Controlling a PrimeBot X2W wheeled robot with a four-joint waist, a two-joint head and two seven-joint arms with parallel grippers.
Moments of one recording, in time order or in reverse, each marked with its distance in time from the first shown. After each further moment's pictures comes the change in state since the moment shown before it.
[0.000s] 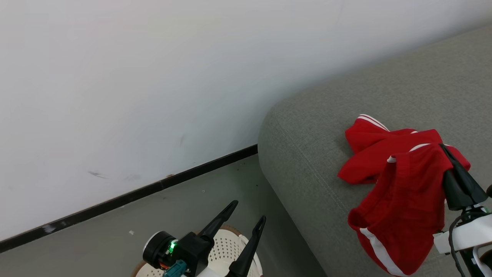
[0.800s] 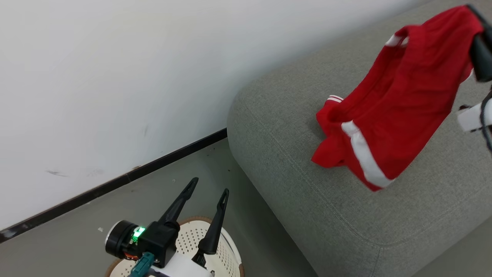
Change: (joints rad) left arm 0.000 0.043 0.107 -0.041 0.046 0.092 -0.042; right arm -0.543 -0.127 0.142 0.118 0.080 0.000 0.111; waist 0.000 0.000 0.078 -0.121
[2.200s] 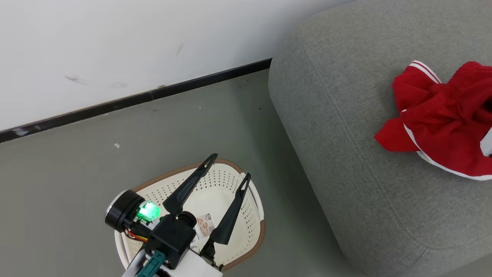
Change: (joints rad) left arm -0.070 0.084 -0.060 -0.236 0.106 -0.006 0.107; right arm -0.095 0.035 -0.128 0.669 -0.016 0.000 -0.035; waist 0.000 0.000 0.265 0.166
